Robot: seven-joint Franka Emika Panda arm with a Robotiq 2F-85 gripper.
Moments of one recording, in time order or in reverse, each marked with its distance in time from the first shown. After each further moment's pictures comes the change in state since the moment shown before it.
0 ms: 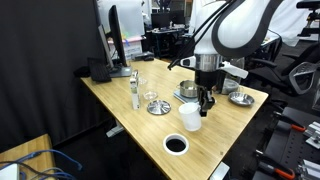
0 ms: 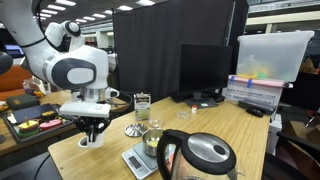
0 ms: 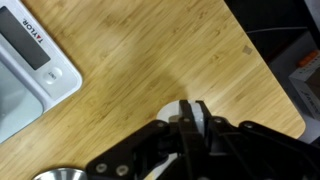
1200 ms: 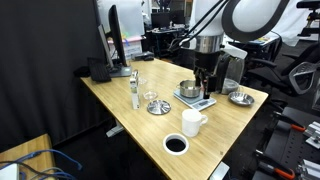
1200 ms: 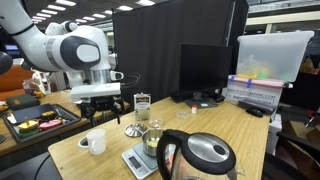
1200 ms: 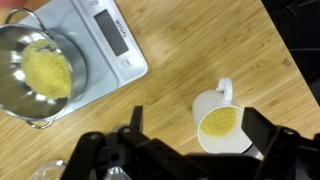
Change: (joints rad) arm -0.032 -0.129 -0.029 0.021 -0.307 -0.068 0.104
